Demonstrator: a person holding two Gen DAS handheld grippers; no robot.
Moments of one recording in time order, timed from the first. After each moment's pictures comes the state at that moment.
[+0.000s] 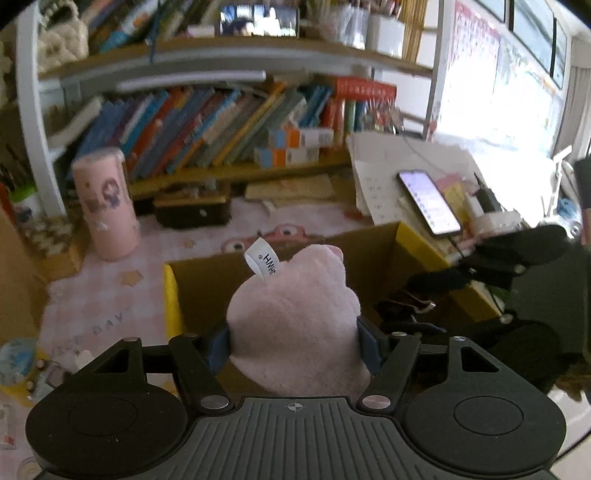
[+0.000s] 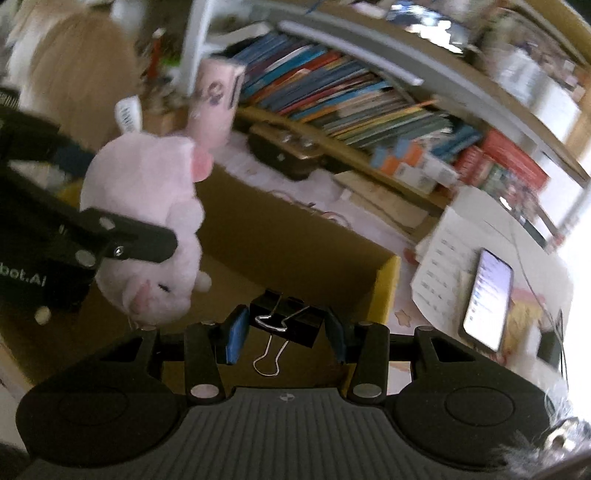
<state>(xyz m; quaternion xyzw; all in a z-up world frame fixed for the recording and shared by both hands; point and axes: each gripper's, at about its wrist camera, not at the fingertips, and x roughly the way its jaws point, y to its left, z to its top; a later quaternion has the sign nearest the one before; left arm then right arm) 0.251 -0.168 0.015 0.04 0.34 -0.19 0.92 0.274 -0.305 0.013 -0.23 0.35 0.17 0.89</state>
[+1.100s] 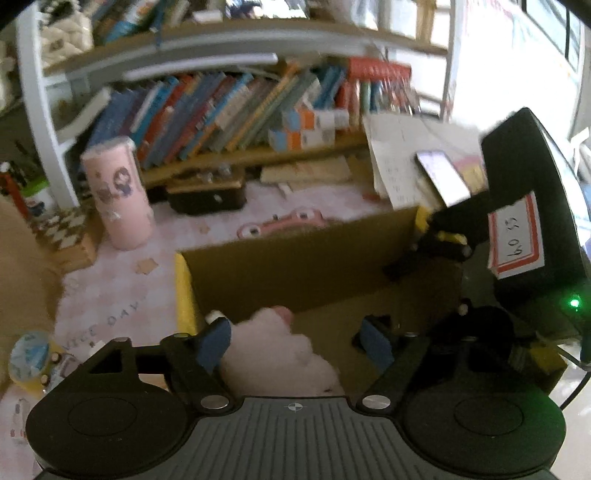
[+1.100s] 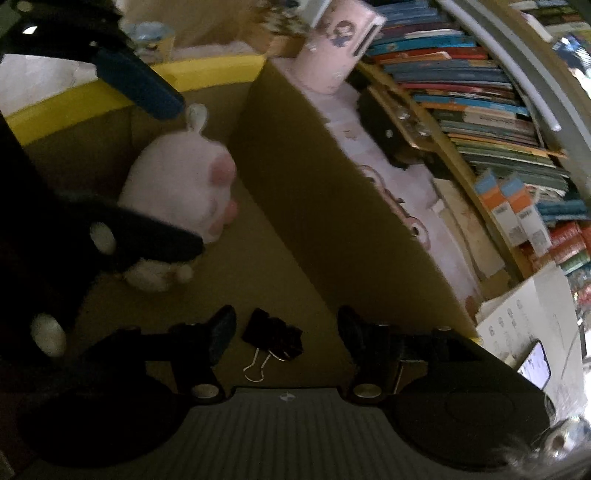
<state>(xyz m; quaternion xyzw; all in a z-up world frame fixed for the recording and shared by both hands) 0.249 -0.170 0.019 0.06 0.35 -0.15 0.92 0.311 -0.276 -0.013 -0.36 0.39 0.28 0.80</state>
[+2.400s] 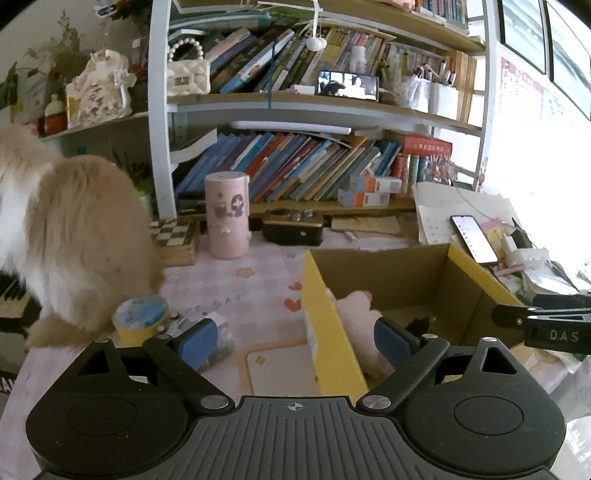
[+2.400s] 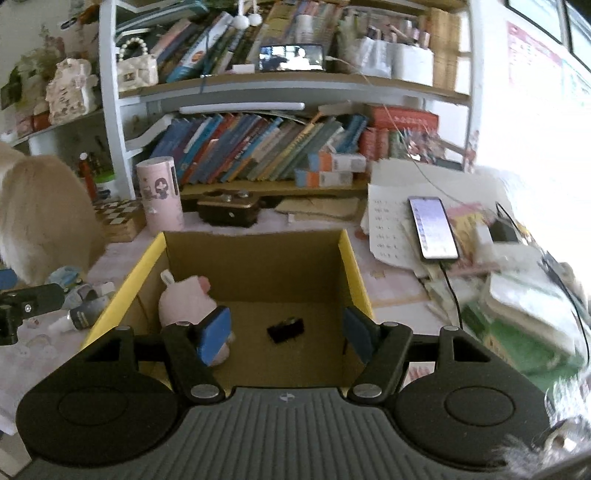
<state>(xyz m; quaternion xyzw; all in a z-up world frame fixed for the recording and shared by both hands) 0.132 -0.067 0.047 0.01 0.26 -0.08 0.96 0.145 -0.296 0.051 0.02 0.28 0.01 0.96</state>
